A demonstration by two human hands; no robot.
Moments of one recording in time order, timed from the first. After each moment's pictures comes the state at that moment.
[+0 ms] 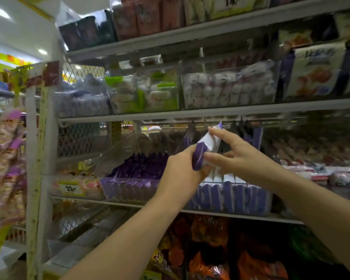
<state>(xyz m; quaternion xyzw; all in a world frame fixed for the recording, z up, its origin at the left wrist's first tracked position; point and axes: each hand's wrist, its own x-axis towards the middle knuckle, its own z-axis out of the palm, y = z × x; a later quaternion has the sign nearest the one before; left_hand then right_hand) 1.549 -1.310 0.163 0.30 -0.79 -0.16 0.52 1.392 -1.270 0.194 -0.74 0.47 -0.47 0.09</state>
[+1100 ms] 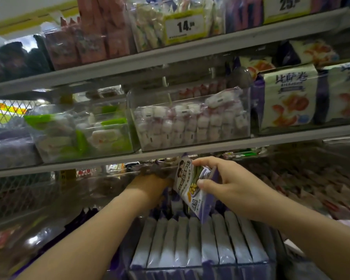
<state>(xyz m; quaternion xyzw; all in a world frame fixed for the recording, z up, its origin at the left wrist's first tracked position) 1.491 -1.491 0.245 0.38 -0.87 0.28 0.13 1.330 -1.326 0.238 -0.72 0.53 -0.45 -0.05</state>
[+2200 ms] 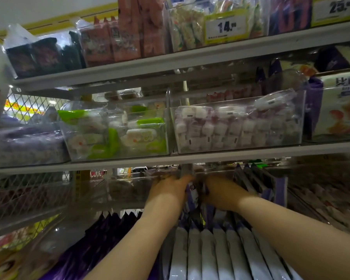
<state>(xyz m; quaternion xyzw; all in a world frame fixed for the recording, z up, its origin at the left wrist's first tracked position) 1.509 -1.513 0.233 0.41 -0.85 0.17 0.30 1.358 -1.465 0.241 -0.72 0.64 -0.23 -0.14</state>
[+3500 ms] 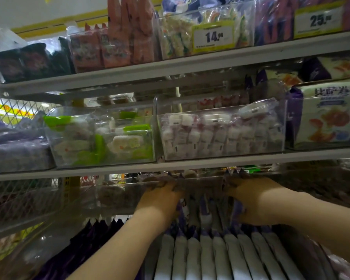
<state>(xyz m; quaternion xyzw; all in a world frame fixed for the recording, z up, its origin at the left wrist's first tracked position) 1.502 -1.506 0.234 0.39 -0.86 0.26 0.20 1.300 -1.388 0.253 -0.66 0.69 0.00 -0.29</state>
